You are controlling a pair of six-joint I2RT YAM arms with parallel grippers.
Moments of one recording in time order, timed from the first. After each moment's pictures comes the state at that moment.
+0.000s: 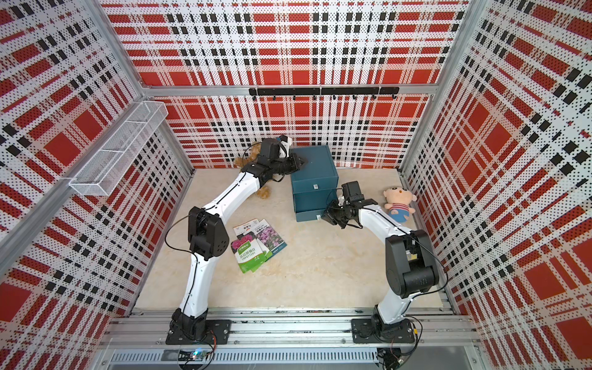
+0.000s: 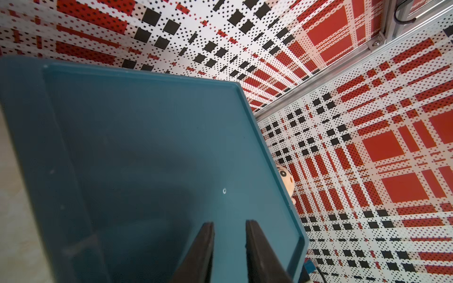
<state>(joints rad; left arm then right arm) -0.47 2.31 2.24 -0.35 0.39 -0.66 0.24 1.69 1.15 -0.44 -0.51 0.90</state>
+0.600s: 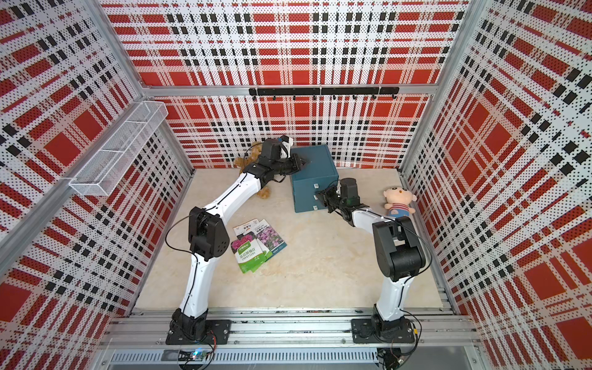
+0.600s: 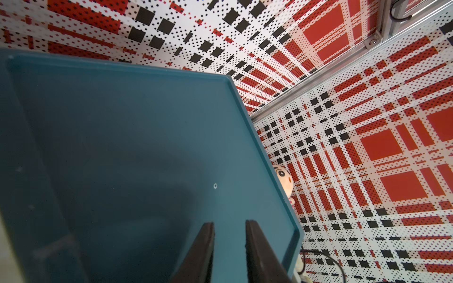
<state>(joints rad) -0.48 2.30 2.23 -0.33 0.39 -0.66 0.25 1.86 1.11 0.32 -0.49 1.42</state>
